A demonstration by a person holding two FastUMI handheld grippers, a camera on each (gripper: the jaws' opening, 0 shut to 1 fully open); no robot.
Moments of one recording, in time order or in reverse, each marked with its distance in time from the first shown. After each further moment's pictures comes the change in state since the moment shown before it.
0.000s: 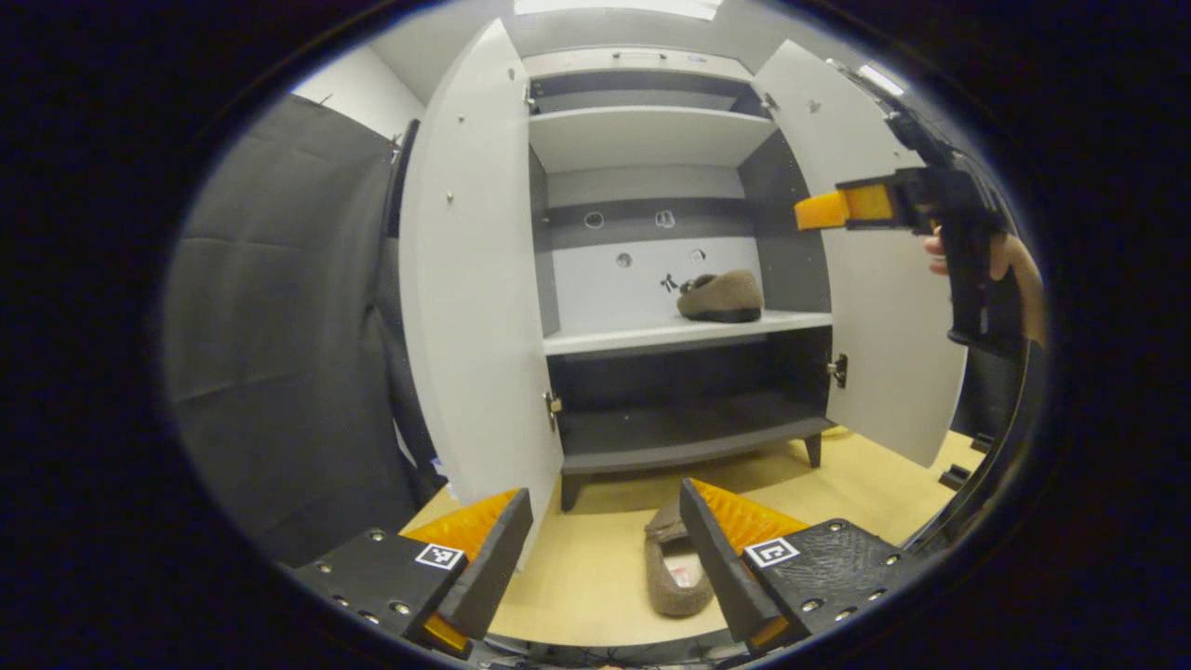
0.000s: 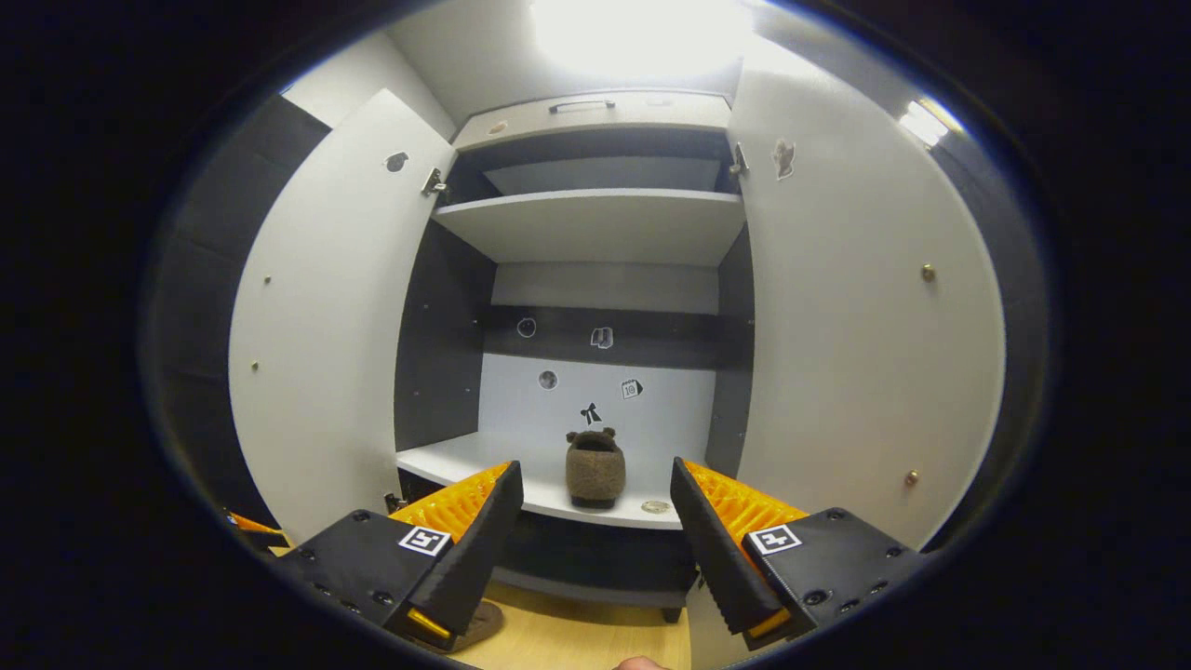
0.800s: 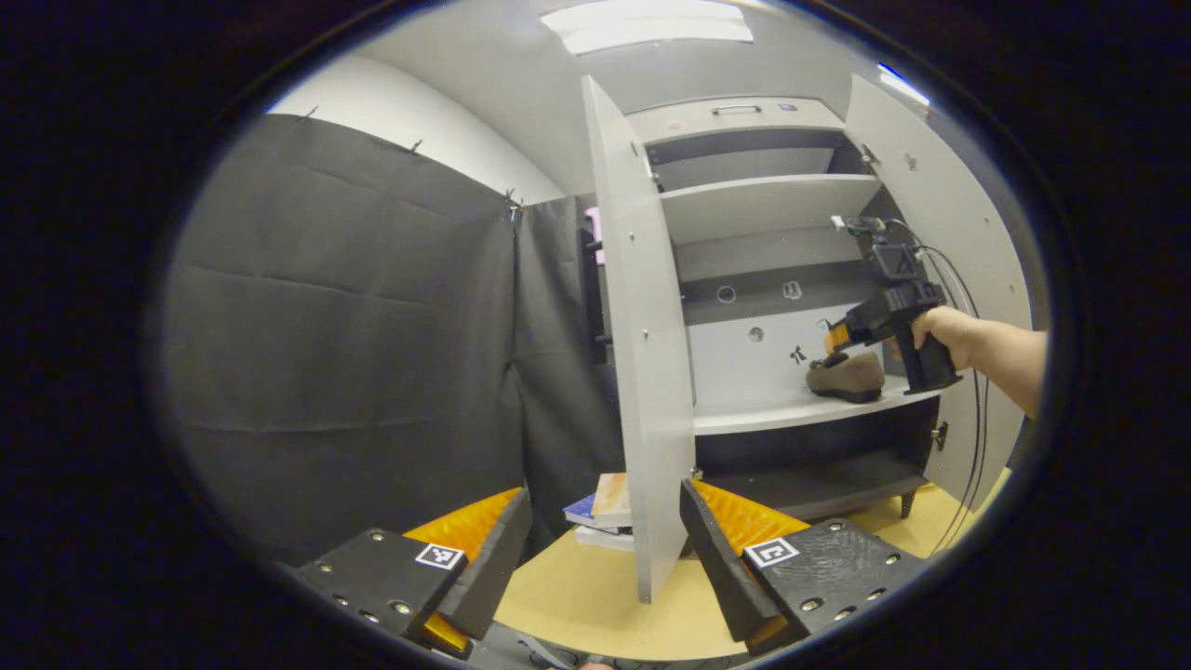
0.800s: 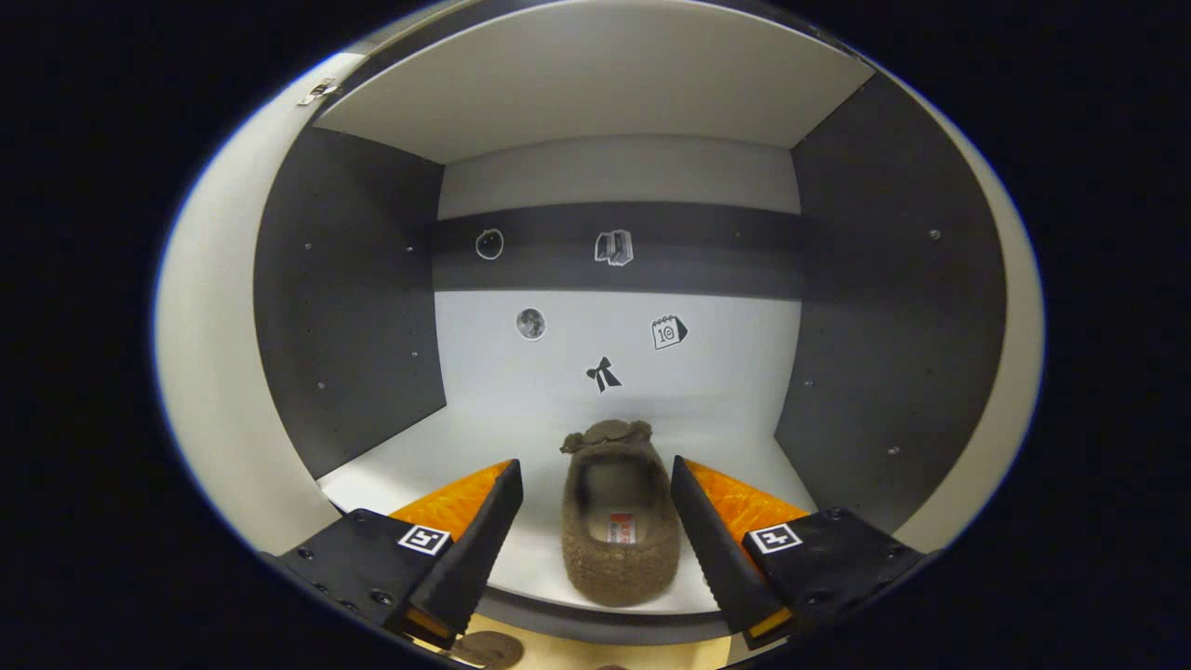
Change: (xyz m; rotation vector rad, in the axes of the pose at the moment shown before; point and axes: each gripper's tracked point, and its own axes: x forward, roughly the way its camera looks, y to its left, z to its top) left arm -0.082 0.103 0.106 0.005 -0.207 0.393; right arm 0.224 0.012 -0.033 0.083 0.302 0.029
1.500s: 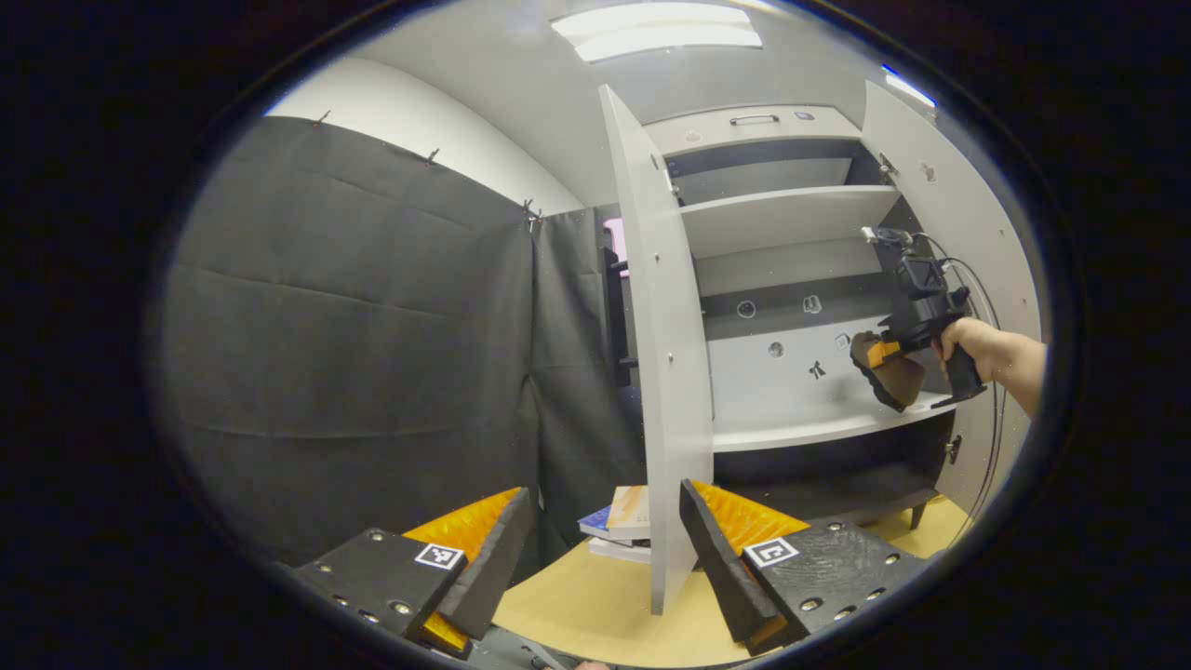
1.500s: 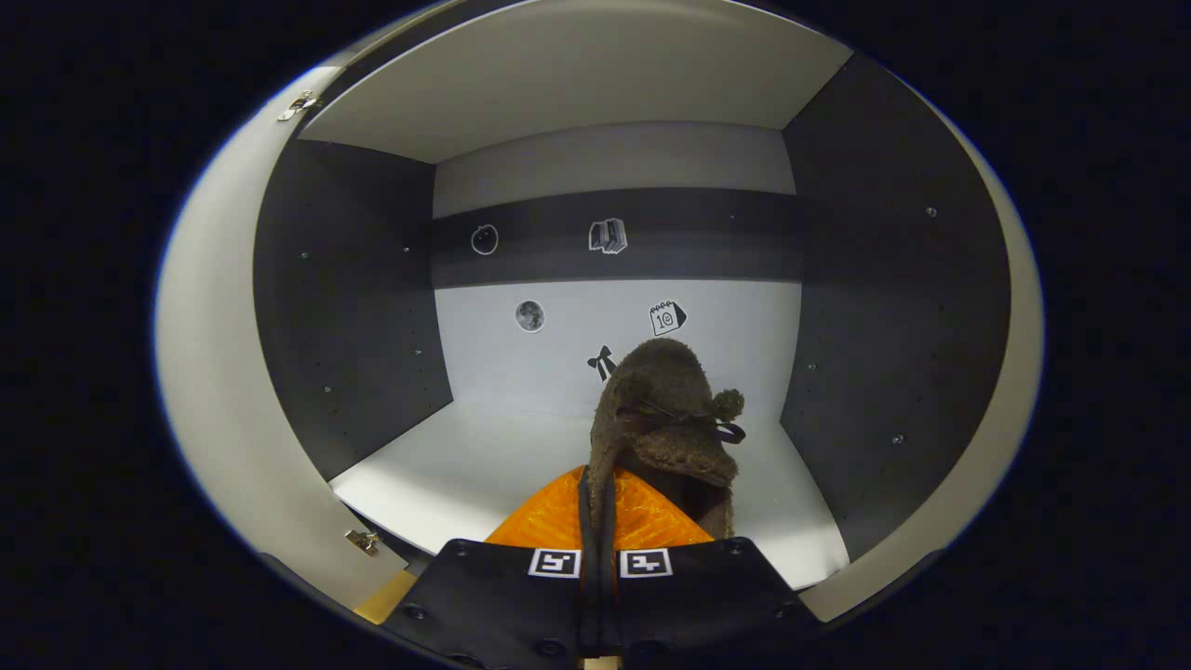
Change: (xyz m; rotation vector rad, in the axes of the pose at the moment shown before) left arm -0.002 0.029 0.021 -0.017 -0.045 0.115; right arm 0.023 -0.006 -0.007 0.061 0.095 0.026
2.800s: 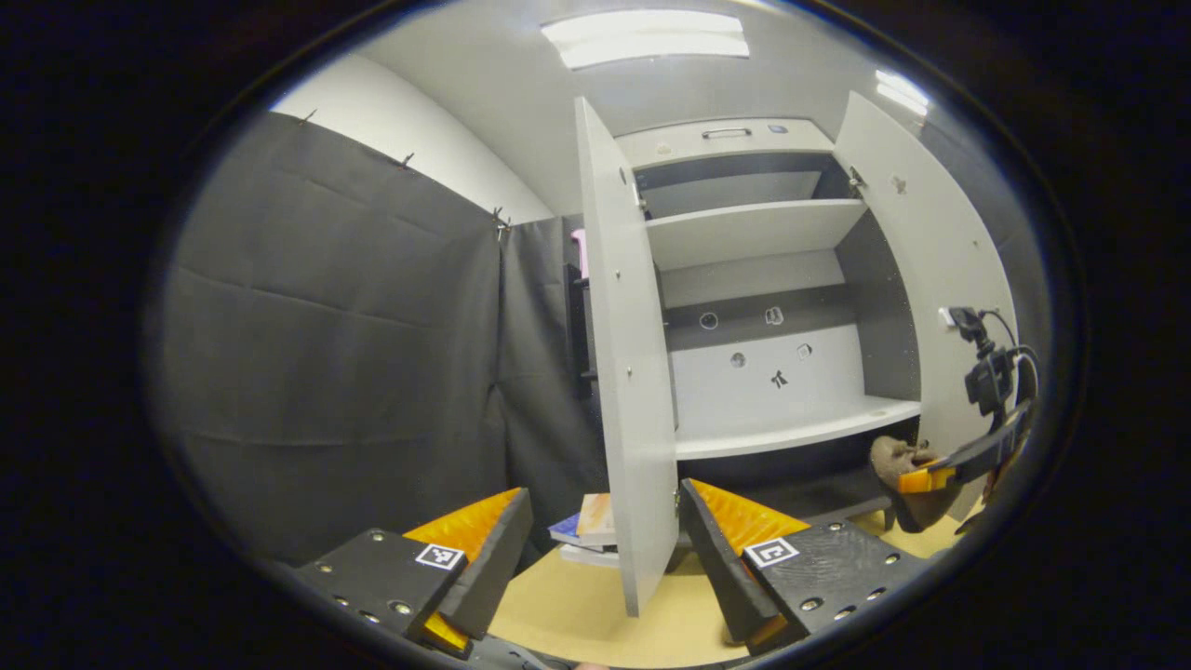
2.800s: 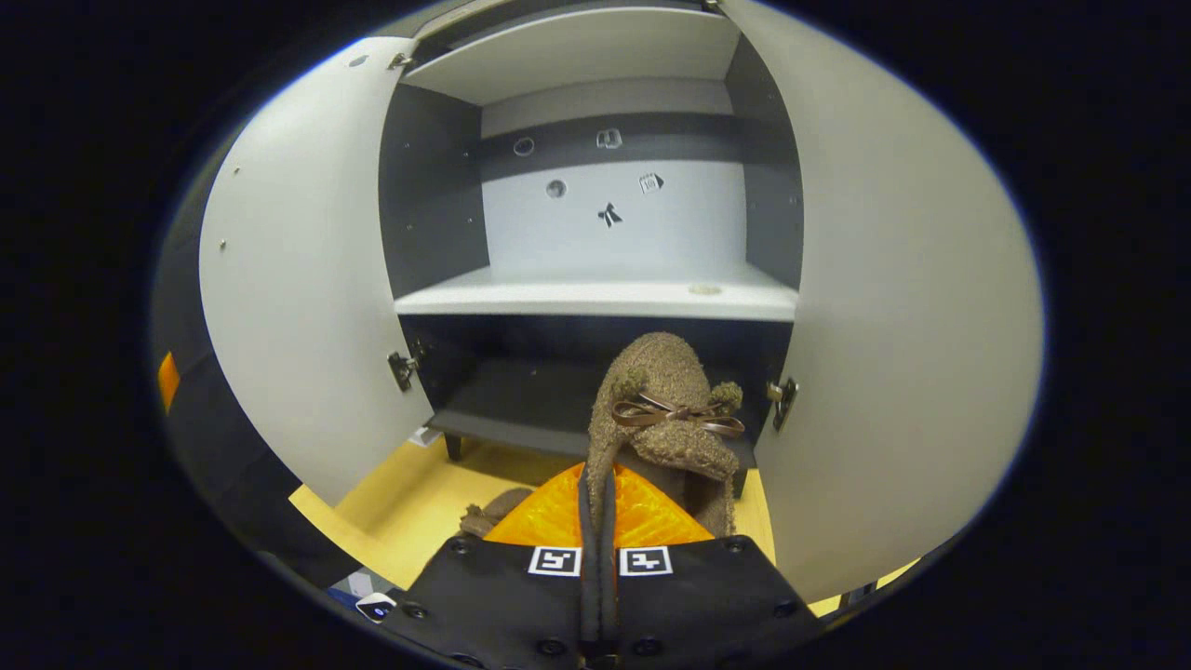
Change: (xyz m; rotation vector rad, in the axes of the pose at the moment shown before) left arm -0.008 -0.025 0.012 -0.012 -0.039 -0.131; right arm -0.172 0.017 -0.193 0.004 0.125 0.031
